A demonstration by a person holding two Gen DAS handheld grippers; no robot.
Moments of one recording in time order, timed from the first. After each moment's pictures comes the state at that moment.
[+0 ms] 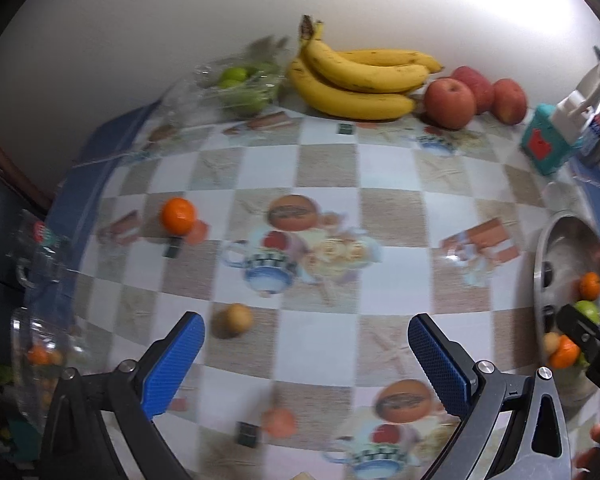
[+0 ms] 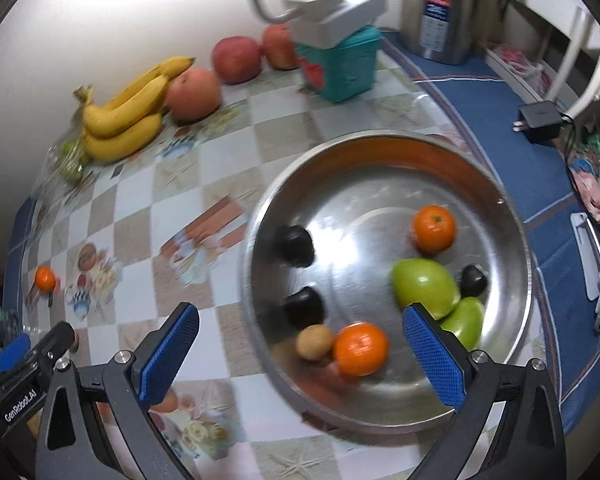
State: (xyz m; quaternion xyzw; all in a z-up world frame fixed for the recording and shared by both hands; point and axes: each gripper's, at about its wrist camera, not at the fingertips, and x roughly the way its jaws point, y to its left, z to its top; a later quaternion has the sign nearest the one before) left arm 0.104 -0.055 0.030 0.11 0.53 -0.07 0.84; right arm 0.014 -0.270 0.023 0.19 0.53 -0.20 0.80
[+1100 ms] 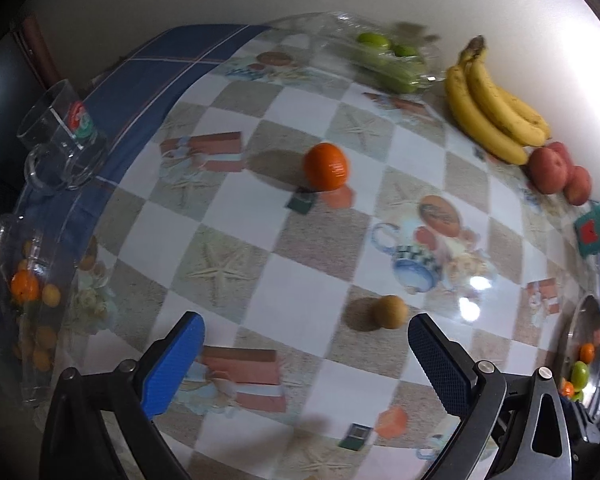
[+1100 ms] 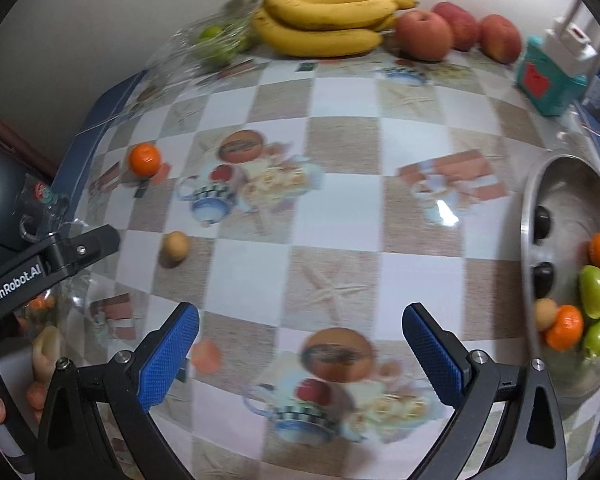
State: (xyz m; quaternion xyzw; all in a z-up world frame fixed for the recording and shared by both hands) left arm 0.135 0.094 -0.002 -0.04 0.59 -0.01 0.81; right arm 0.062 -0.100 -0.012 0.12 0.58 -0.03 0.81
